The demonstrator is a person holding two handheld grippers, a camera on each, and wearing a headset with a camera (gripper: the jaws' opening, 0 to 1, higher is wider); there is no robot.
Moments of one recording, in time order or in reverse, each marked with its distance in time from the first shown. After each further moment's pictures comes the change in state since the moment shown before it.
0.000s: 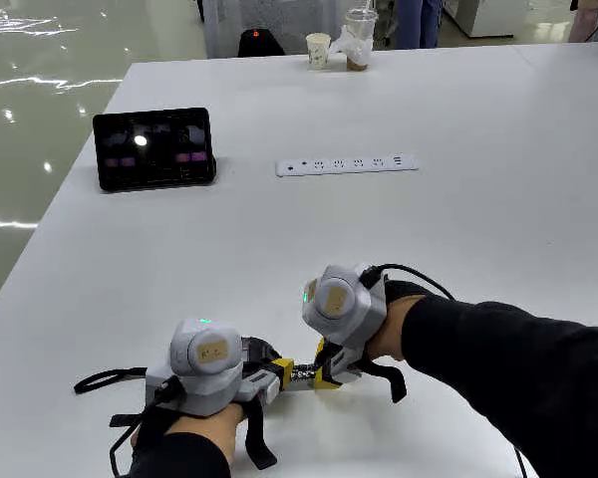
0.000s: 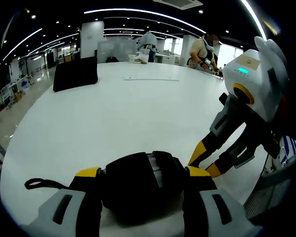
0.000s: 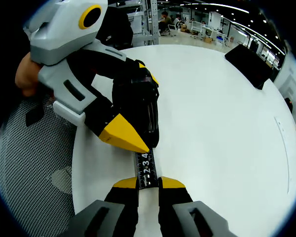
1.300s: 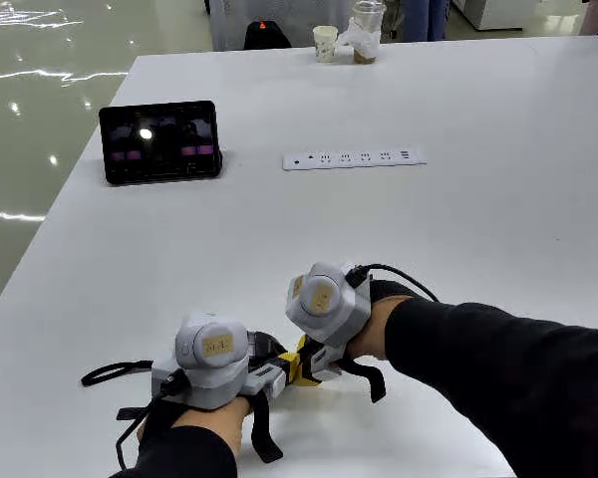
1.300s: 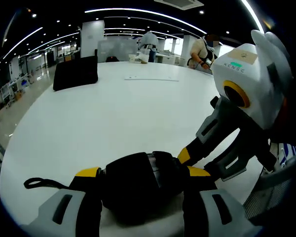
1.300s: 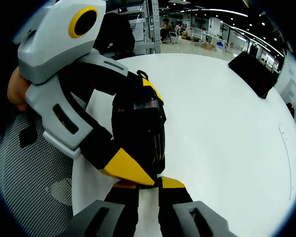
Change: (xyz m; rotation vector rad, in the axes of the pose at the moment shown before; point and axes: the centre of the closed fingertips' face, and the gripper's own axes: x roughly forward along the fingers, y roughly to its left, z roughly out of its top) left arm 0.000 0.000 0.000 -0.009 0.002 -0.005; right arm 0.016 0.004 0.031 -0.020 -0.077 0.010
